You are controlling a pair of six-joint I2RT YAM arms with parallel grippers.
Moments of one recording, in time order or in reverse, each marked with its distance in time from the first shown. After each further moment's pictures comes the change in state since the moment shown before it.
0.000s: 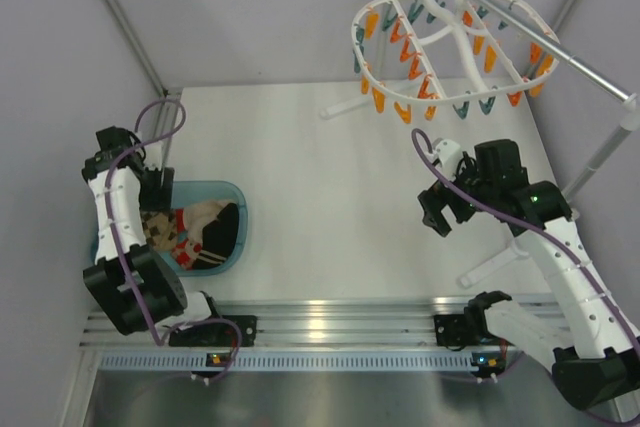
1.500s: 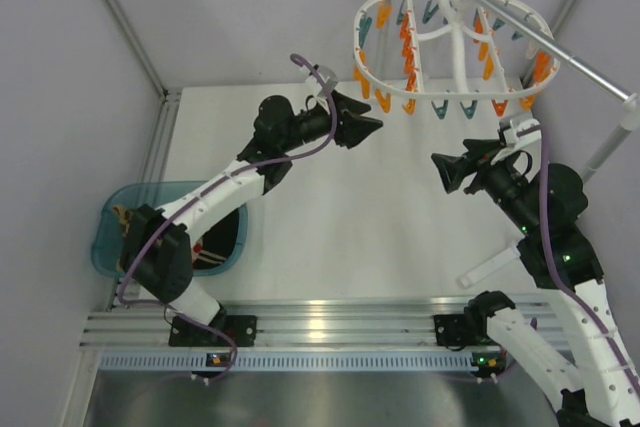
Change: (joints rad) left arm -1.032 0.185 -0.024 1.569 0.610 -0.711; right arm 0.000 -0.302 -0.105 0.658 0.116 0.459
